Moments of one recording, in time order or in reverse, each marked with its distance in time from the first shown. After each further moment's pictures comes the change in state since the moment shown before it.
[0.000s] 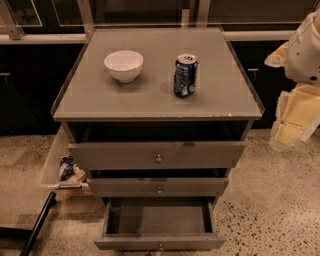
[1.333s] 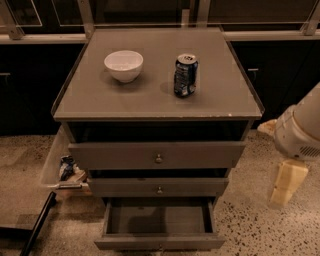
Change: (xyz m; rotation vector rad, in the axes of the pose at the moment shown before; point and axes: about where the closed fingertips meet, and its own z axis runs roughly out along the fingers) arm 0.062 0.056 0.124 -0.155 0.004 0.011
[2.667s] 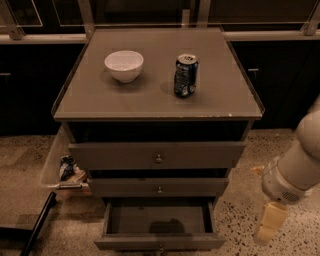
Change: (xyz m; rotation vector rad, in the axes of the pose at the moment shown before) arm 0.042 0.043 0.116 -0.149 -0.057 0.087
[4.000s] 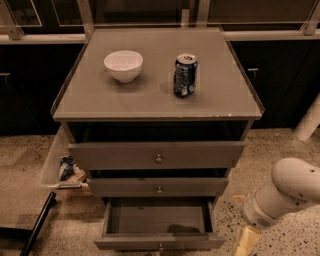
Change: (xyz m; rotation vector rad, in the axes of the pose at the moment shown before) arm 0.020 0.002 0.140 -0.103 -0.117 0.051
